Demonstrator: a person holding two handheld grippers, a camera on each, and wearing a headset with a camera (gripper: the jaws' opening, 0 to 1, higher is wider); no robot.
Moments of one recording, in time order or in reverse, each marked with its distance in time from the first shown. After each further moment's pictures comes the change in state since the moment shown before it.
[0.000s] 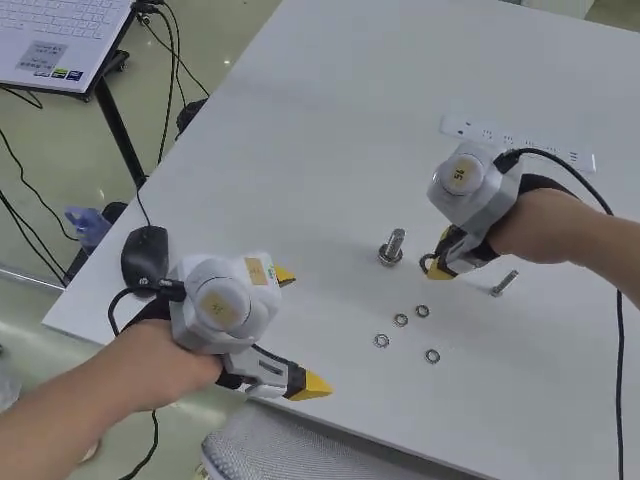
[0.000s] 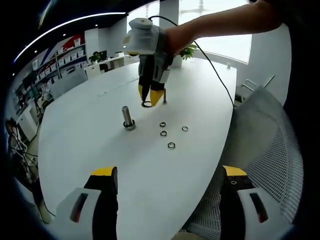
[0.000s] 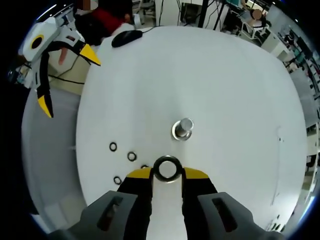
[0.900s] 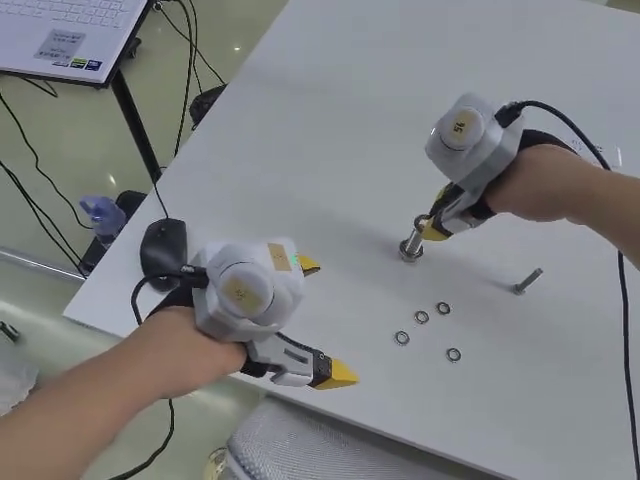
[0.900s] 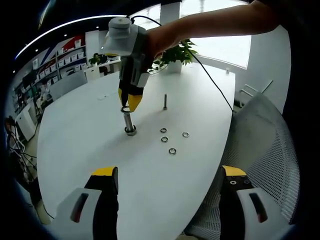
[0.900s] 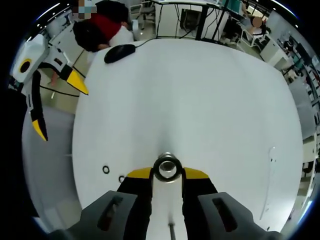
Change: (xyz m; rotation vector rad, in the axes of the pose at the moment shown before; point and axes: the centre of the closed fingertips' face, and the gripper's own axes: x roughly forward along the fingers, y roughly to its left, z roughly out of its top) left arm -0.002 0.006 0.009 -0.008 -0.034 -0.022; right arm 0.006 -0.026 0.054 -0.025 -0.036 -0.017
